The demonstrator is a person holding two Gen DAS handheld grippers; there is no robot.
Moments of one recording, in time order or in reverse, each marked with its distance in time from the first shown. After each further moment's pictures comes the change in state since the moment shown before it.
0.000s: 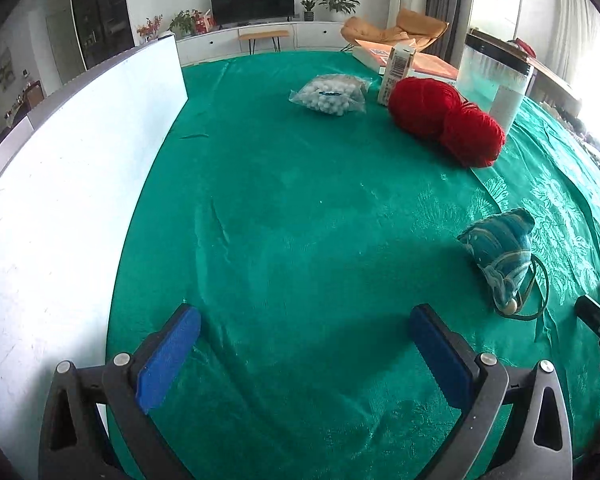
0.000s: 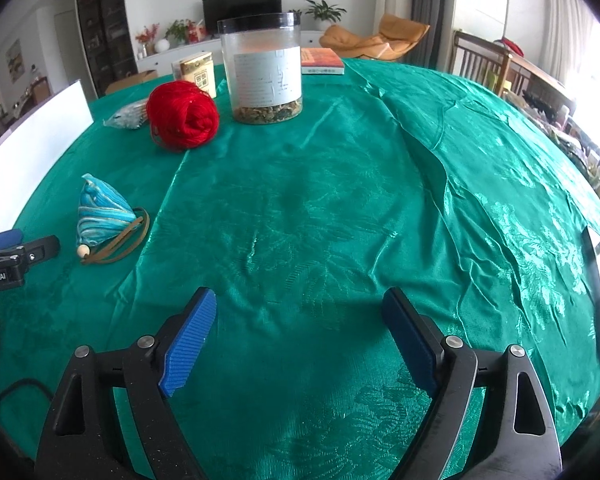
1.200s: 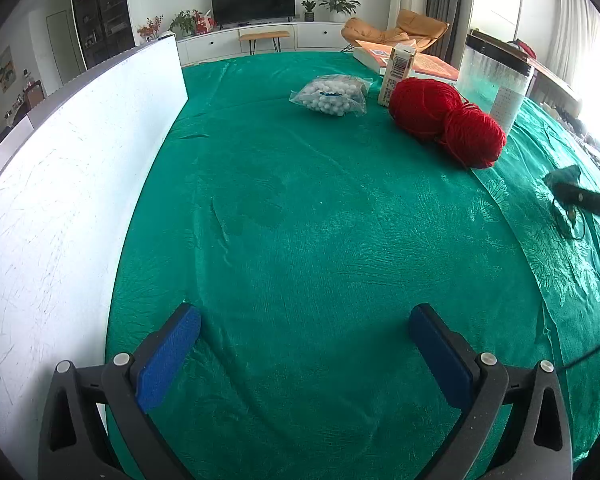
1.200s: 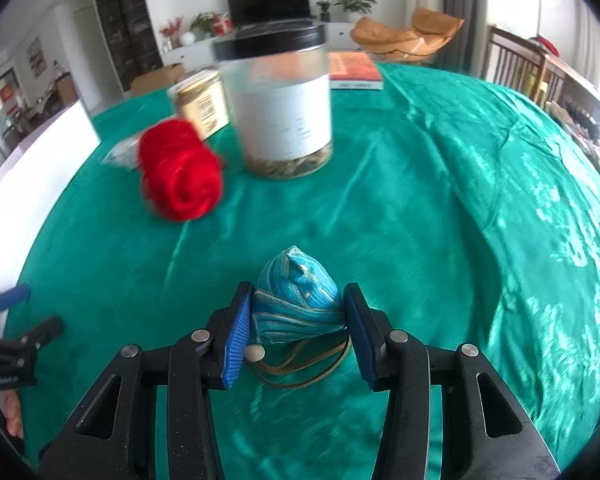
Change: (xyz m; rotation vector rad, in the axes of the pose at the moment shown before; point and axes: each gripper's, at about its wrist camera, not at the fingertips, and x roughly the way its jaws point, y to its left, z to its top) left arm 0.000 0.000 0.000 -0.001 -0.001 0.000; right arm 0.044 -0.011 0.079 -0.015 0.028 0.108
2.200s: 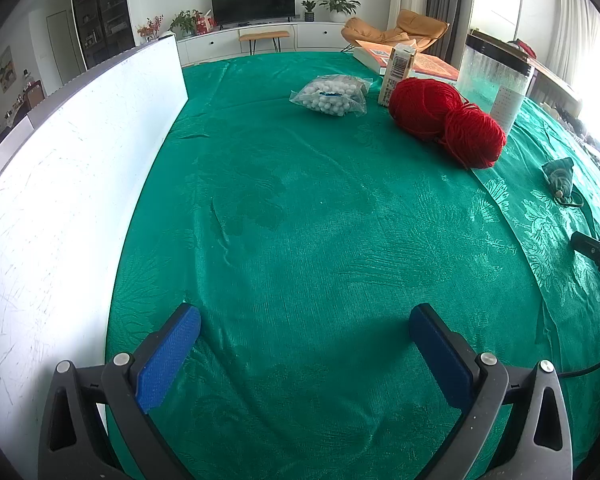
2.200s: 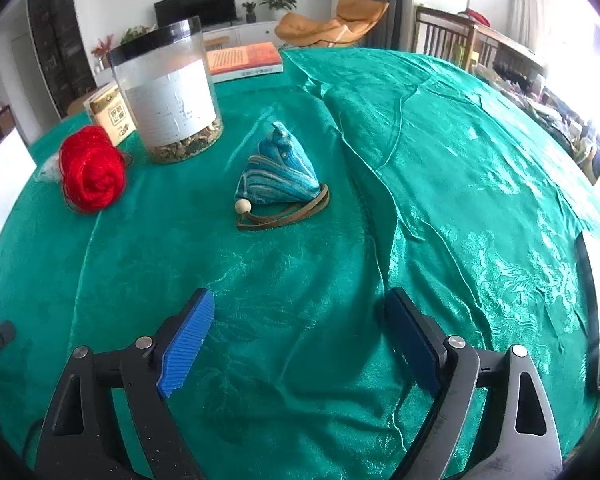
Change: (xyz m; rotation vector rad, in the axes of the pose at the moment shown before) left arm -0.001 0.001 0.000 0.000 -0.001 0.000; right arm -0.010 -0.031 -0.037 0.135 0.017 -0.194
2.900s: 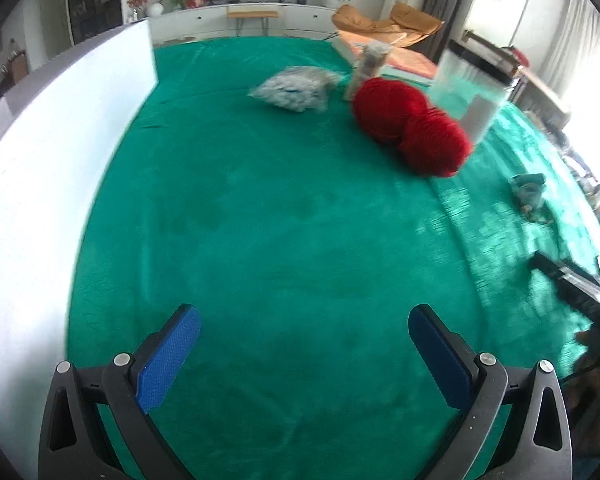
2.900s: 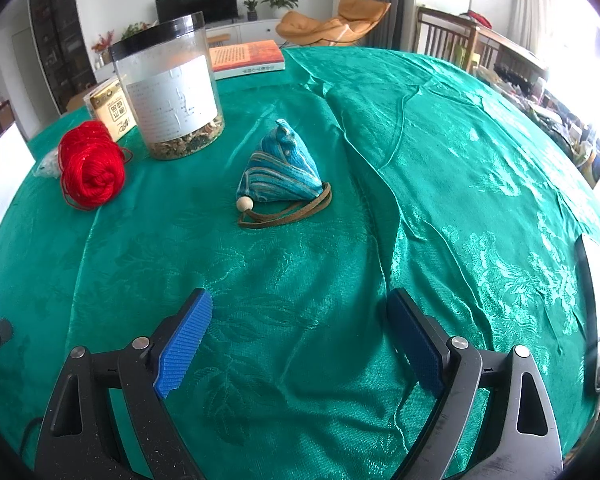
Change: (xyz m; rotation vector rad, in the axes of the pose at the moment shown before) left arm -0.006 -0.026 0.024 -0.070 0.076 -0.174; right arm -0.001 0.000 -0.001 -0.003 0.001 0.002
